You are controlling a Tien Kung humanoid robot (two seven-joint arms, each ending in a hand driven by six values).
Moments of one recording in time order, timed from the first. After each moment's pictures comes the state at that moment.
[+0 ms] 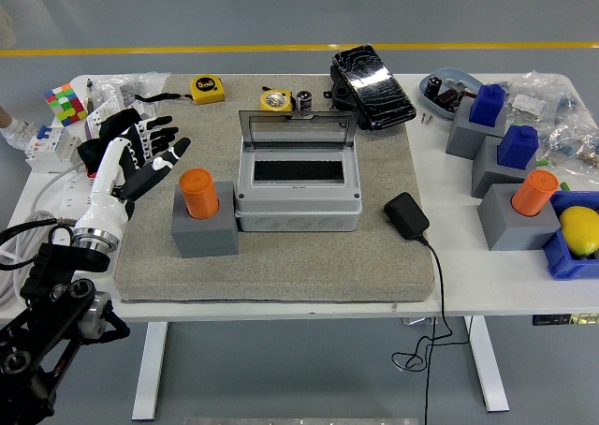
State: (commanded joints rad) left arm -0.17 0.20 -1.13 -1.36 1.14 0.31 -0.21; right arm 0.04 -0.39 0.50 0.39 -0.10 -0.12 -0.07
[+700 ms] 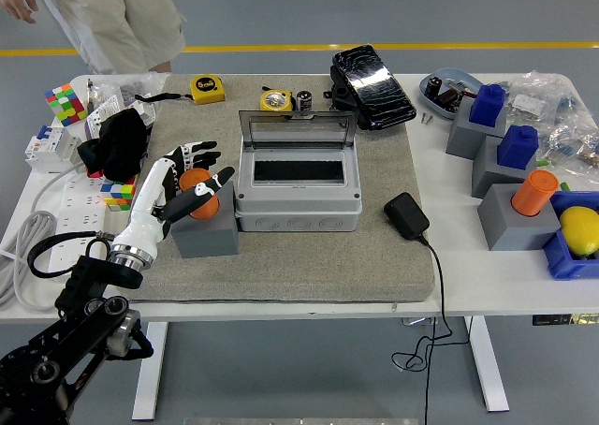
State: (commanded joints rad) left arm -0.20 0.19 -1.00 -1.32 1.15 0.35 -0.22; right arm 0.03 -0.39 0.49 0.39 -0.10 -0.12 -0.07
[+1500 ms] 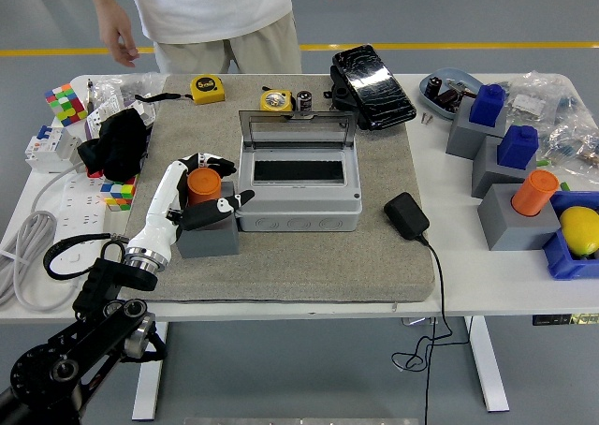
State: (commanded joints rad) left arm -0.23 0.16 -0.94 -1.28 1.15 0.40 -0.24; right arm 0.03 -0.39 0.49 0.39 -0.10 -0.12 -0.07
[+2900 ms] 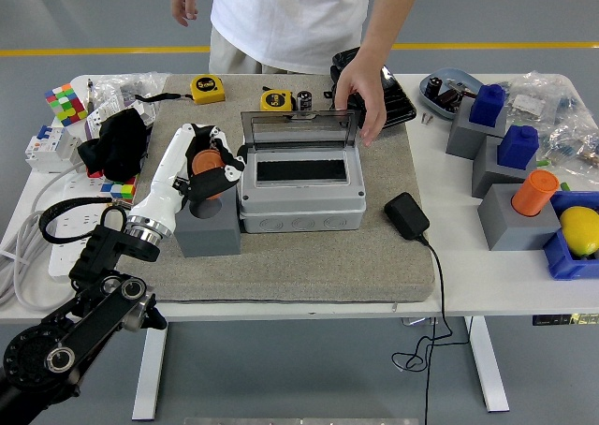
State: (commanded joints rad) left arm -0.30 0.19 -0.98 -1.45 1.38 0.35 -0.06; right arm 0.03 -0.39 0.49 0.39 -0.10 -0.12 -0.06
